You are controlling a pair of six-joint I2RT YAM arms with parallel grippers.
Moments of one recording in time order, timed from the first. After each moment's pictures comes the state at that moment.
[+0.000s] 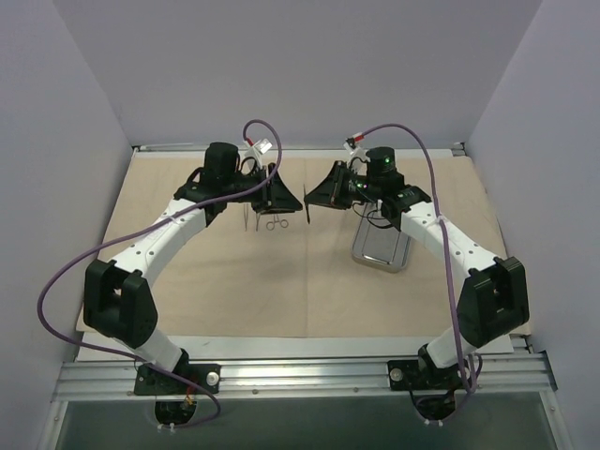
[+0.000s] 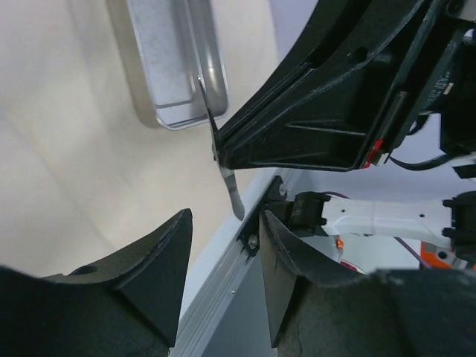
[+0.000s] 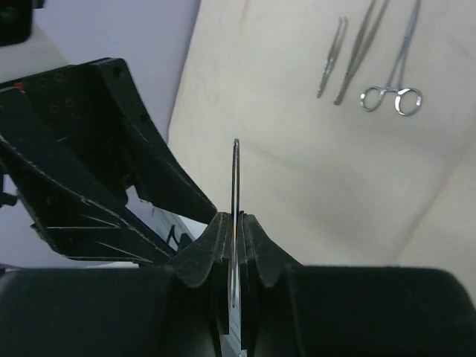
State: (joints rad) left arm -0.42 1.61 1.39 -0.33 0.76 -0.66; right arm 0.41 1.55 1.23 -0.16 -0.59 0.74
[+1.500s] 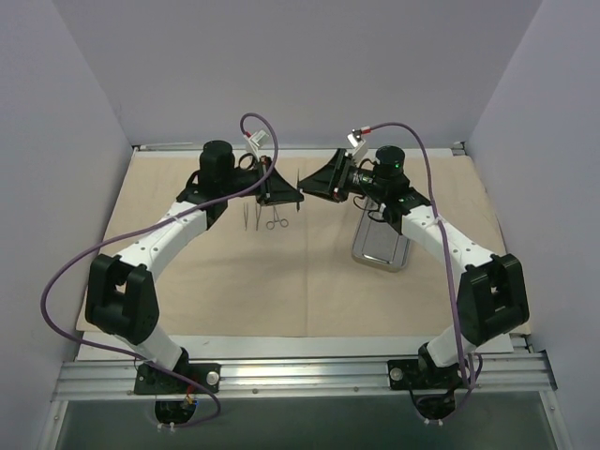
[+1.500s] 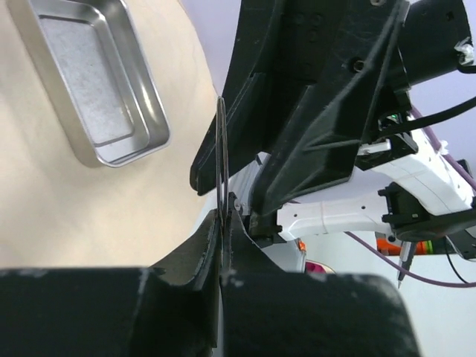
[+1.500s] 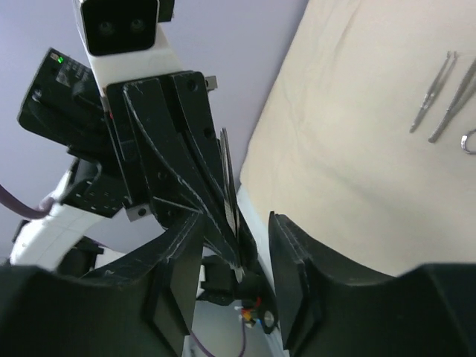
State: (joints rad) left arm -0.40 1.62 1.29 0.10 0.92 -0.91; right arm 0.38 1.55 1.14 0.29 -0.78 1.03
